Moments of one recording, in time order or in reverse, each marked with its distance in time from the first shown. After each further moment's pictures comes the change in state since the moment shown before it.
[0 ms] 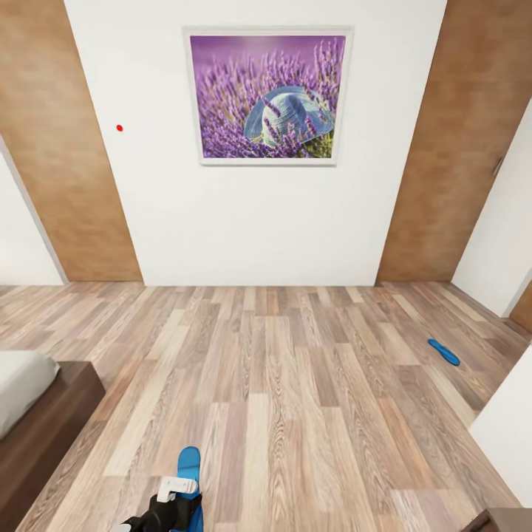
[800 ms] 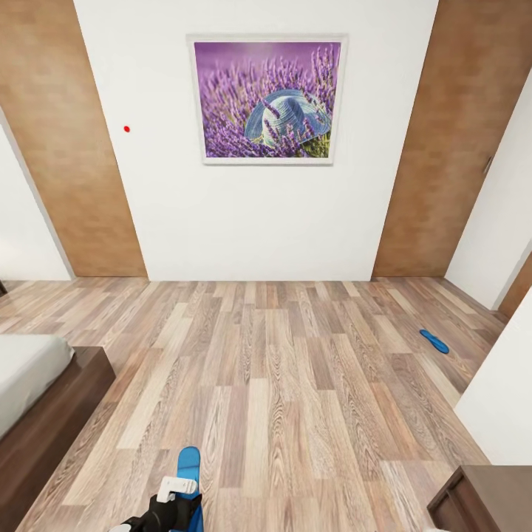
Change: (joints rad) left arm 0.000 0.001 0.000 0.000 0.000 0.000 -0.001; right arm 0.000 0.000 -0.006 -0.043 0.065 -0.028 0.000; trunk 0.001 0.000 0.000
